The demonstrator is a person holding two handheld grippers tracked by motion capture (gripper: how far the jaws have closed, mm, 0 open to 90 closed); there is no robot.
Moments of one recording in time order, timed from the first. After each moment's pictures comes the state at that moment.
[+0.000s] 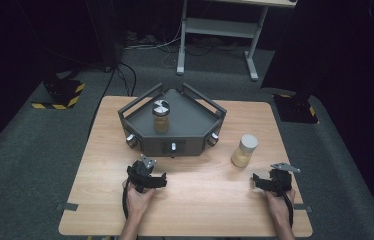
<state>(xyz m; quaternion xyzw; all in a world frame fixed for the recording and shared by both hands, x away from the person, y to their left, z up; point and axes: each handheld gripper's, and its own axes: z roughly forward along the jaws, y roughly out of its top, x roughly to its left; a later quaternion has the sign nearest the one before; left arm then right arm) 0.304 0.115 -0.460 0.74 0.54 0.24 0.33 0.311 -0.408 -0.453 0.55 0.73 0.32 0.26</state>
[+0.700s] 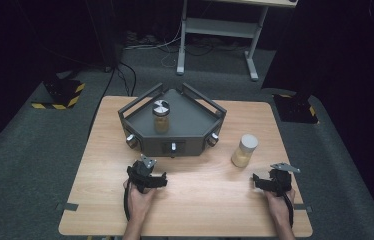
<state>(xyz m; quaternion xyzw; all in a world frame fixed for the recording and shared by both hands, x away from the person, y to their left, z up) 0.303 0.112 -0.460 0.74 0.54 0.24 0.32 0.311 -0.408 -0.453 0.54 0.73 0.32 0.26</state>
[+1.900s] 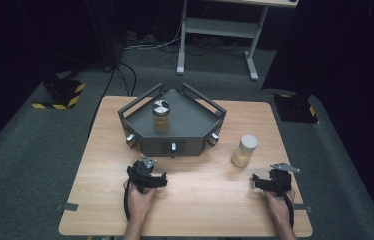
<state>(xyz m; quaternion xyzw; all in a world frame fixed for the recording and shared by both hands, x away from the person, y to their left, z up) 0.304 0.113 -0.460 0.74 0.54 0.24 0.33 0.311 -0.407 -0.453 0.54 0.73 0.32 0.26</state>
